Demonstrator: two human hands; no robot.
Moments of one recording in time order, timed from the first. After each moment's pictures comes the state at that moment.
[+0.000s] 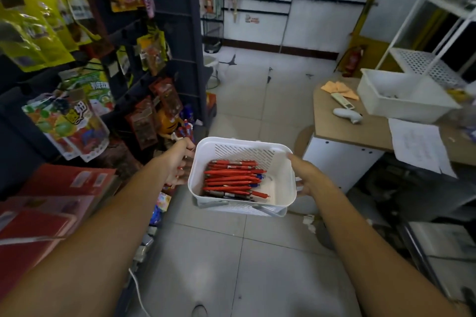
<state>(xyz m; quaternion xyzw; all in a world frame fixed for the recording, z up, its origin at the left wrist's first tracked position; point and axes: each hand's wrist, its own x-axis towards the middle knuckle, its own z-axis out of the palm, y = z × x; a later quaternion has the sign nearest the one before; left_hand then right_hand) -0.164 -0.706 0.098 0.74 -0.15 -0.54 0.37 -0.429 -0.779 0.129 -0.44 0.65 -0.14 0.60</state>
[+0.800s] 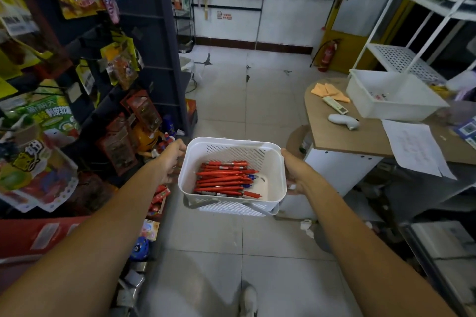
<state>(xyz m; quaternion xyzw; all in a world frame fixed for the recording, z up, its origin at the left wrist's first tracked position) -0.079 -0.824 0.083 0.74 -0.21 -0.53 0.37 -0.350 -0.883 0.103 -0.39 0.63 -0.17 0.65</state>
